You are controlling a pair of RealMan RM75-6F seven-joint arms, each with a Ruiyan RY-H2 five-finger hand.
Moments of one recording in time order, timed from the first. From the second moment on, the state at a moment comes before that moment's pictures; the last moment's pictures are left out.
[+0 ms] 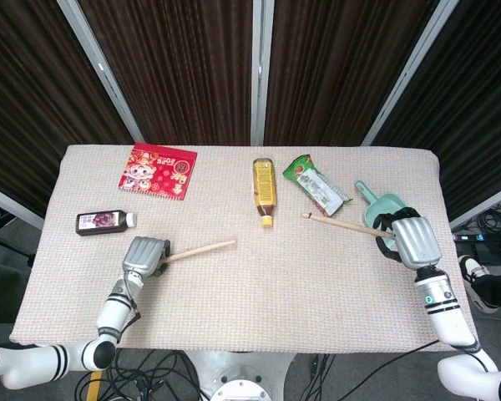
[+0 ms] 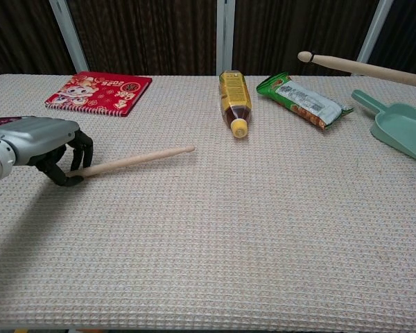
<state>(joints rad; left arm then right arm) -0.64 -1.64 -0.10 -1.40 0.92 1.00 0.51 0.44 -1.27 0.15 -1.46 -1.36 1.20 -0.07</state>
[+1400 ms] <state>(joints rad) -0.71 -1.46 -0.15 -1.56 1.42 0.89 -0.43 0.58 -1.65 0.14 -1.47 -1.49 1.09 0.31</state>
